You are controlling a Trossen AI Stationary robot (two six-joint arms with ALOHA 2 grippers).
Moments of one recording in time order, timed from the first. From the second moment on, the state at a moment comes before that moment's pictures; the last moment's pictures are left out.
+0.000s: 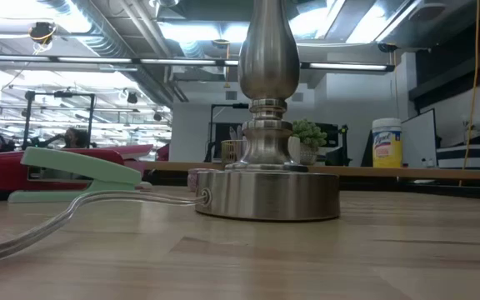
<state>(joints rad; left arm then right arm) -0.35 1.35 1.38 -0.06 -0.34 -0.09 0.46 1.38 0.99 0.51 0.58 0.12</state>
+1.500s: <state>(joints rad) -0.41 1.35 1.38 -0.06 -0.35 -0.02 0.46 1.38 0.99 0.51 0.57 0.12</state>
